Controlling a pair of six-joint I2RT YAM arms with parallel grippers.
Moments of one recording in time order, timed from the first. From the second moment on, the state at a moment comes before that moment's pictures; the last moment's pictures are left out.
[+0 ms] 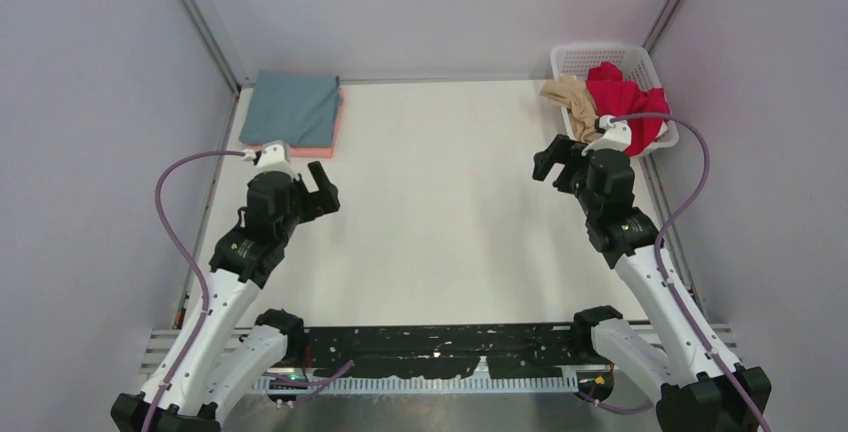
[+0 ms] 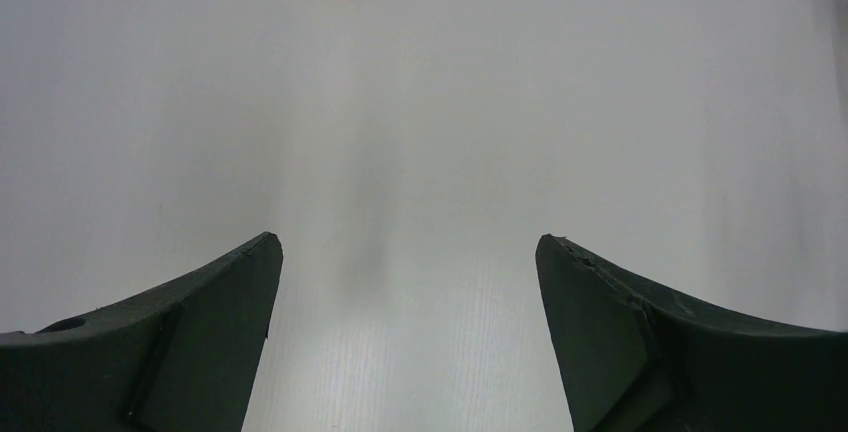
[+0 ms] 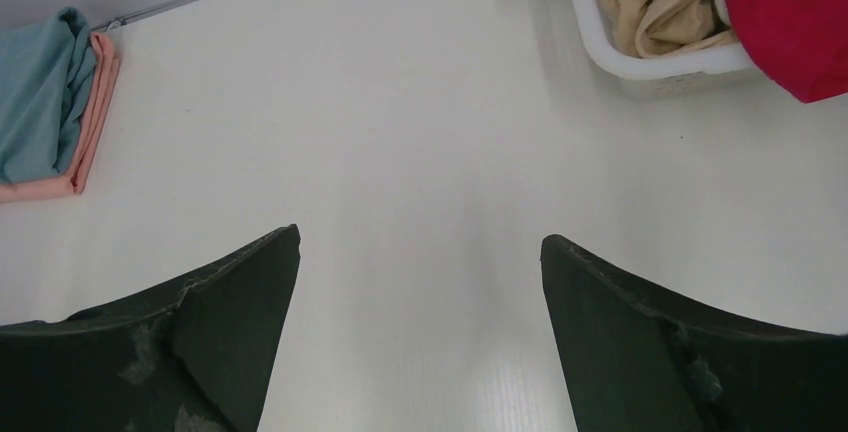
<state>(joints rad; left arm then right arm) -0.31 0.76 0.78 -0.51 -0.24 -0.45 0.21 0.86 0.75 -0.20 0.14 0.38</state>
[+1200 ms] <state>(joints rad) -0.31 0.75 0.78 -0.52 -0.24 -0.44 -0.19 2.07 2.01 -0.60 0.27 0.23</state>
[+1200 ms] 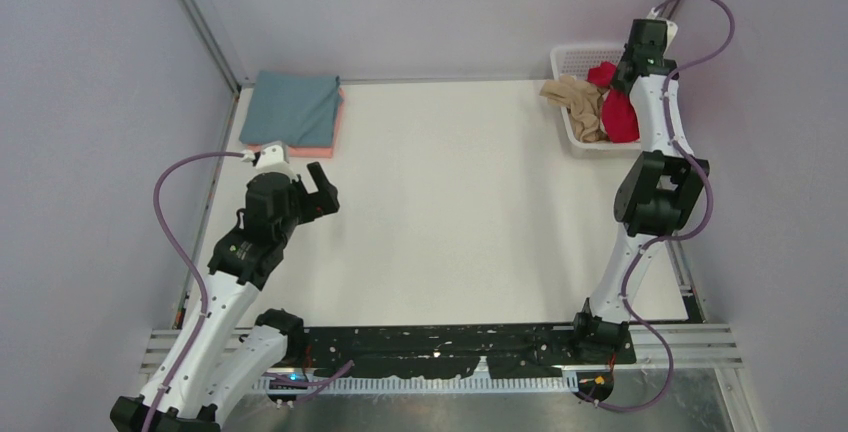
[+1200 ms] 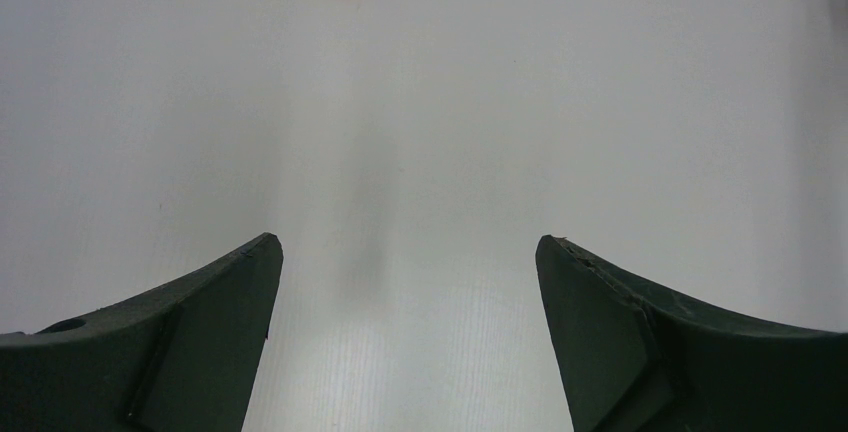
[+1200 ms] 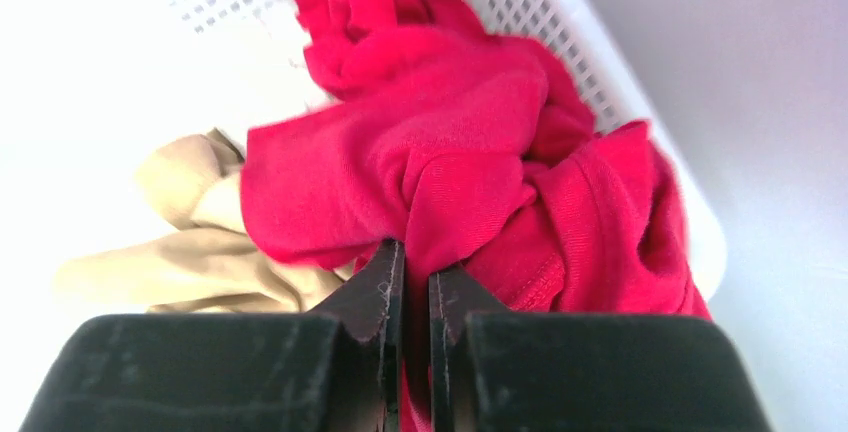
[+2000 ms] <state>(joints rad) -0.31 0.72 0.77 -0.52 -0.24 -0.44 -0.19 1.73 2.32 -0.35 0.11 0.17</state>
